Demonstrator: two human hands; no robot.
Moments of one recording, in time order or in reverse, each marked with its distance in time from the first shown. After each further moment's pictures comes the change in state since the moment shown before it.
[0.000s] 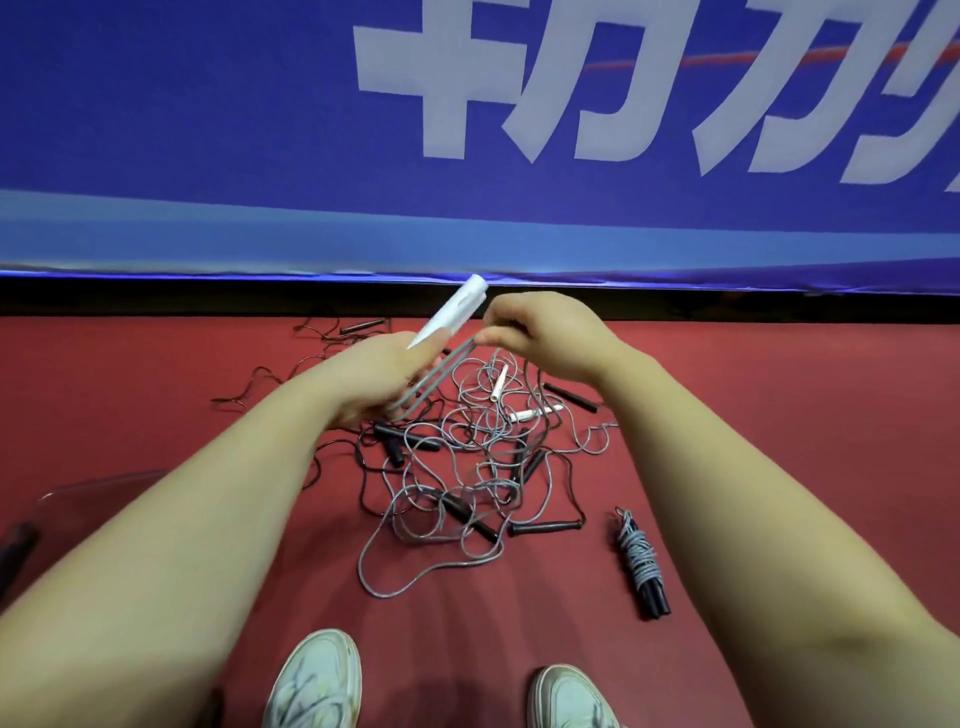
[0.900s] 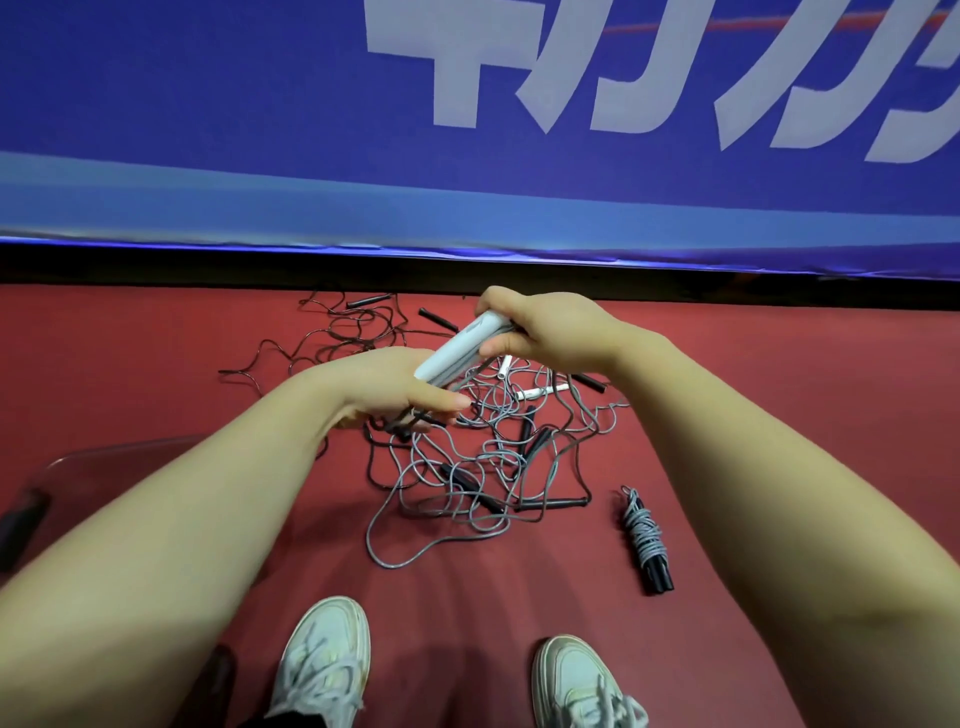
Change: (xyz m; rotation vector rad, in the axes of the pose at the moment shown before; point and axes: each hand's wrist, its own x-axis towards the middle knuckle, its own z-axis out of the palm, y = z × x) left_hand -0.009 -0.026 -0.002 0.149 -0.275 -0.022; right_hand -0.003 -0.007 0.013 -0.106 -0.235 -0.039
